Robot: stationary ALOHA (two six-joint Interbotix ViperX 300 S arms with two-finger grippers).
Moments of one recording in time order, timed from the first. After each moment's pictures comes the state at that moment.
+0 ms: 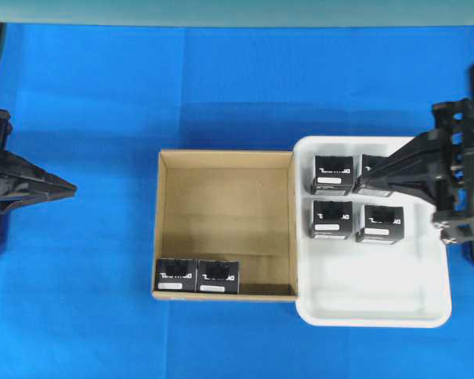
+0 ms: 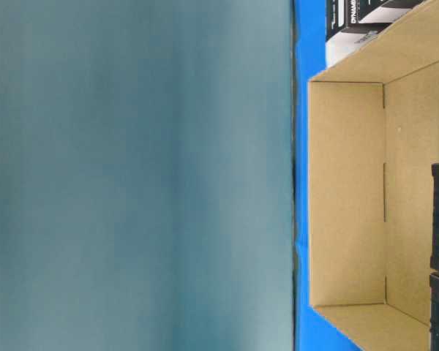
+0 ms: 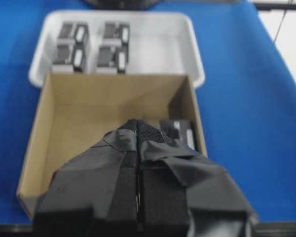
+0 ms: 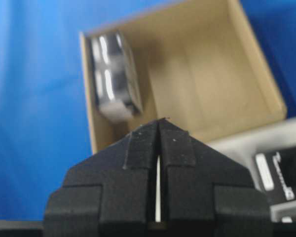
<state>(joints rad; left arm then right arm) -0.04 -1.01 1.05 0.02 0.18 -0.04 -0.05 -0.72 0.79 0.12 0.52 0.22</state>
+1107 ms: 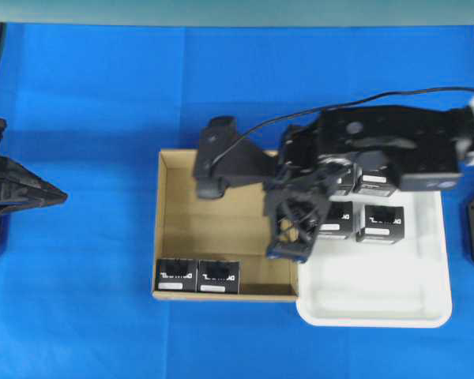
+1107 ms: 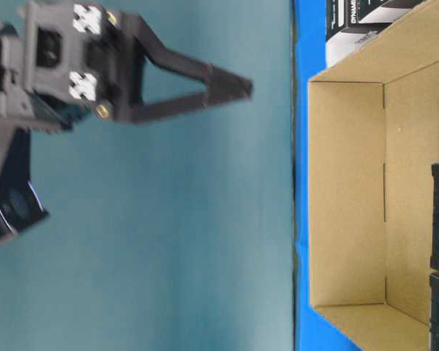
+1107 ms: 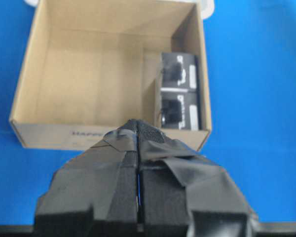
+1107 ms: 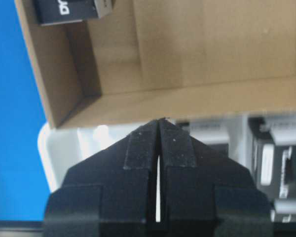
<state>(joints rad) -0.04 -1.03 1.03 0.02 0.40 -0.13 -0.02 0.11 0.10 0.12 1.17 0.04</state>
